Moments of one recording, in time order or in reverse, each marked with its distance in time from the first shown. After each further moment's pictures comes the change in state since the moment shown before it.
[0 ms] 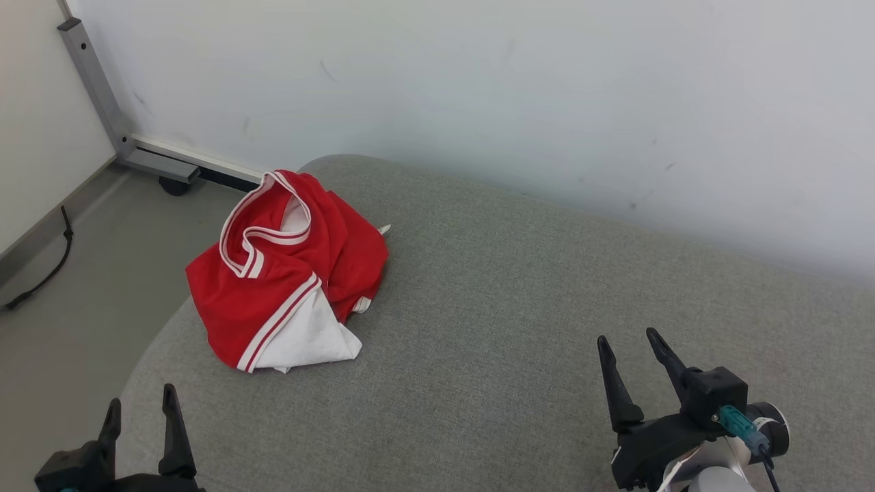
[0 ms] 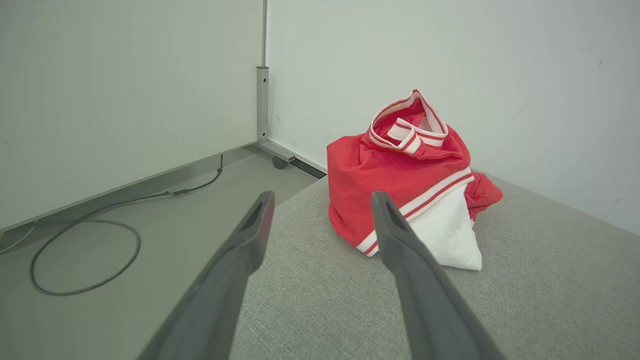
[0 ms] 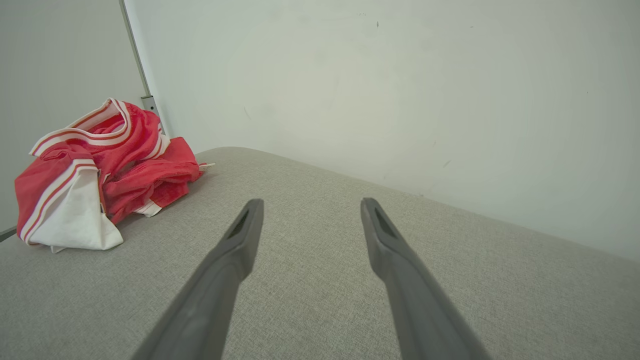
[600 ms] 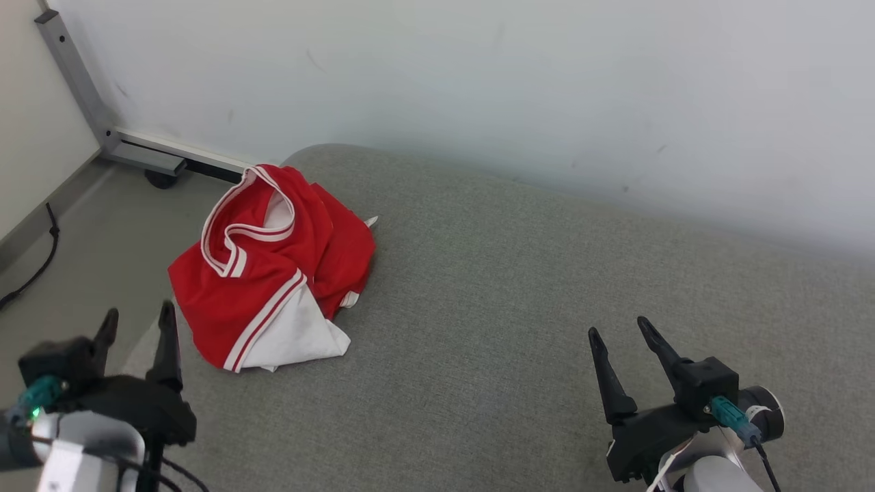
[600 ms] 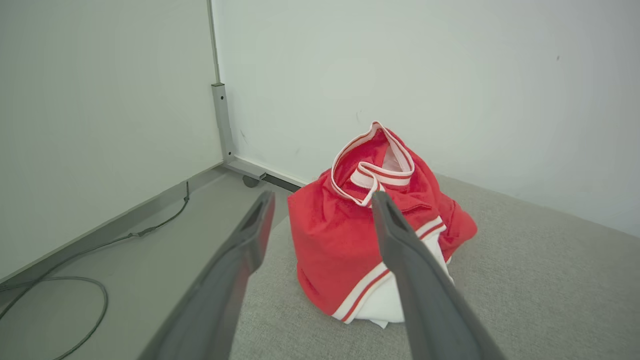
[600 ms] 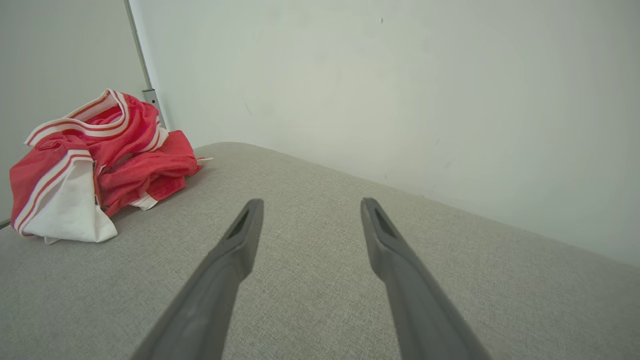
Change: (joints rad) left arm -0.213 0.073 -0.033 0.053 -0.002 -0.086 0.147; right arm -0.027 -0.007 0.021 0.003 -0.030 0.013 0.000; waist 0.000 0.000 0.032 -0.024
